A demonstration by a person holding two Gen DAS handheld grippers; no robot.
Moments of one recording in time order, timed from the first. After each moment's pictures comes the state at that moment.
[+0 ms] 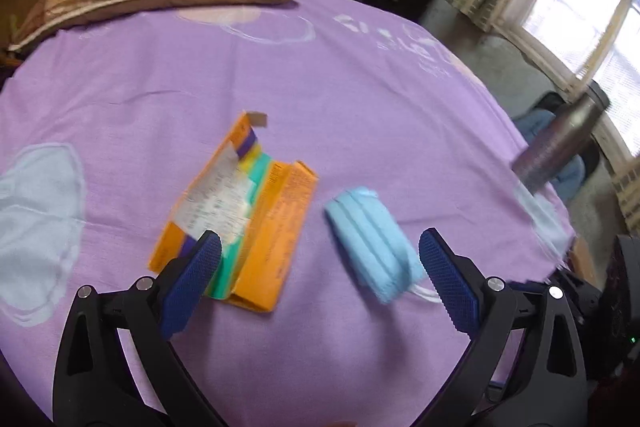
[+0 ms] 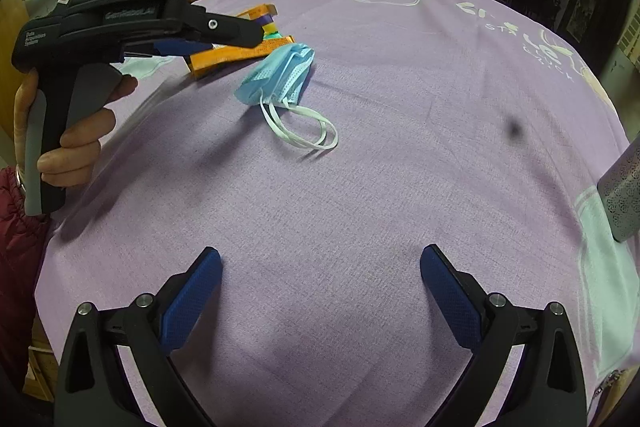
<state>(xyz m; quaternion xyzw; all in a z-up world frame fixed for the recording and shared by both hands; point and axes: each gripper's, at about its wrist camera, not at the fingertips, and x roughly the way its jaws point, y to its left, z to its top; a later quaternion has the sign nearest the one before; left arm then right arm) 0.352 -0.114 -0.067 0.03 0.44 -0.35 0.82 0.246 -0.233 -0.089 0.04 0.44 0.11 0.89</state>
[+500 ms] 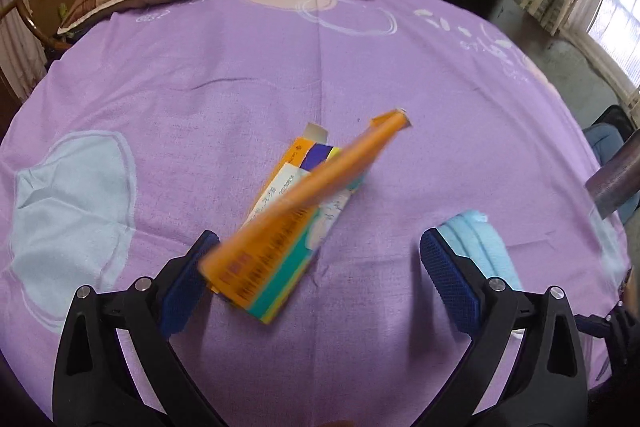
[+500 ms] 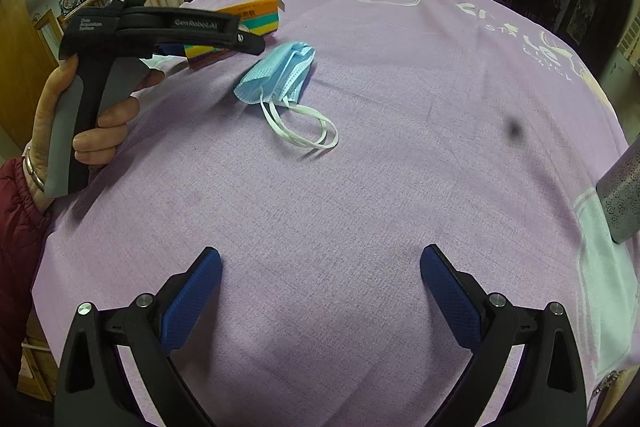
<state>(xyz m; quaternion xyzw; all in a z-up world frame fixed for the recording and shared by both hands) 0.390 -0.114 -0.092 0.06 0.47 -0.25 0.84 0.245 -0.230 -0.088 0.04 0.45 0.11 0.89</state>
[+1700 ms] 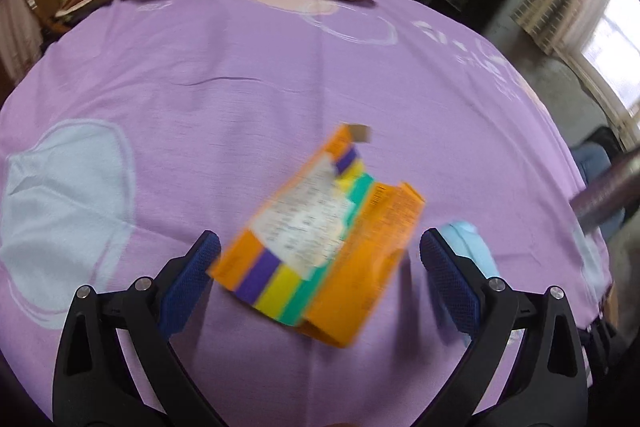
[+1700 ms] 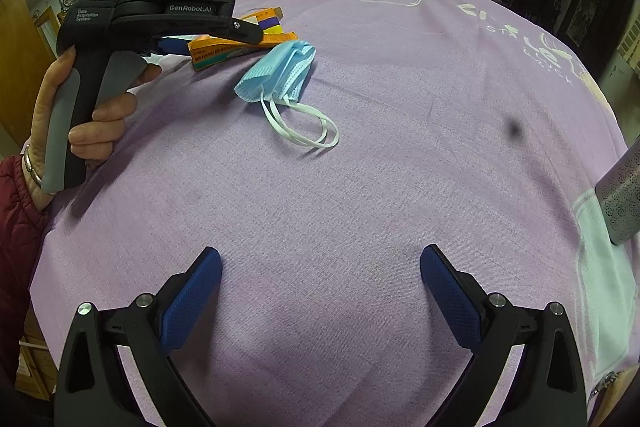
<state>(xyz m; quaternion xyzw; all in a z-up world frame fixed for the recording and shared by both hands) 0.386 -0.108 -0.086 0.02 0.47 -0.28 0.84 0.244 -0.231 -0.087 0.04 0.45 0.11 0.89</state>
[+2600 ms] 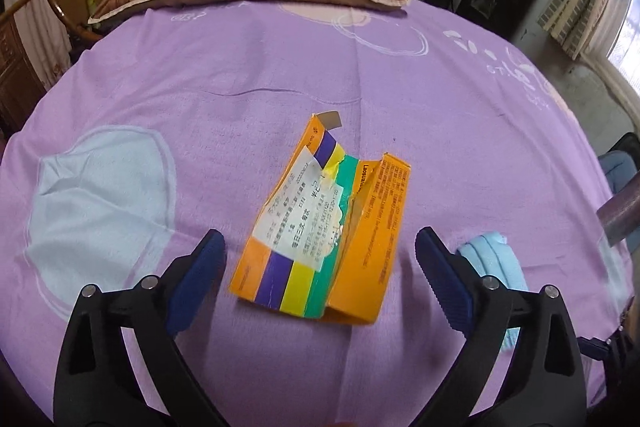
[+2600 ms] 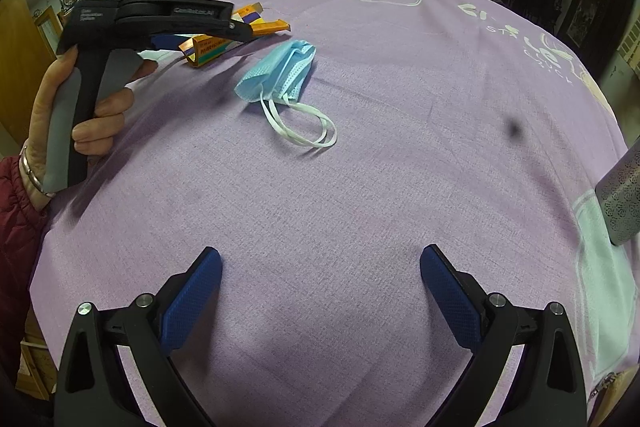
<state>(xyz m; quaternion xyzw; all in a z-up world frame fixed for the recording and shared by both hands) 0.398 -0.101 -0.085 0.04 0.46 -0.21 0.86 0.245 -0.228 -0.088 0.03 0.45 0.11 0.89</state>
